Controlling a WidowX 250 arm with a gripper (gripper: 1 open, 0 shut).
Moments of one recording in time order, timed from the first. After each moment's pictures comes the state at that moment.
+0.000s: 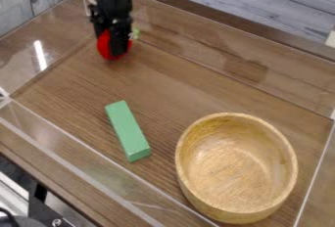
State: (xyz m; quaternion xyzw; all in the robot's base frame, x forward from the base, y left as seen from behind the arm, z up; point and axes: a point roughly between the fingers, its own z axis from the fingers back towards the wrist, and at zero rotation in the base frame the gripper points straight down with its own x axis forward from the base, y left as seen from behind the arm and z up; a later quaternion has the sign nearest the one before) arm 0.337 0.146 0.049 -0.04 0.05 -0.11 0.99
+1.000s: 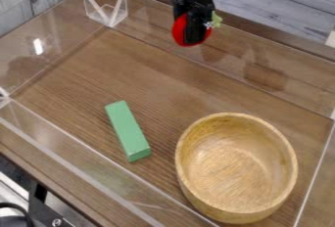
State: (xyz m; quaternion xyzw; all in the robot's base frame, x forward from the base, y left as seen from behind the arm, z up) arm 0.369 0.034 0.079 -0.04 0.03 -0.28 0.96
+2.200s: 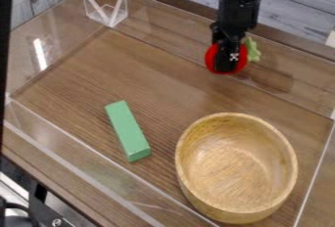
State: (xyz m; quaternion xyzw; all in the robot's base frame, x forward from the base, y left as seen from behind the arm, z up) arm 0.367 -0.020 0.051 -0.07 0.03 -0.45 0.89
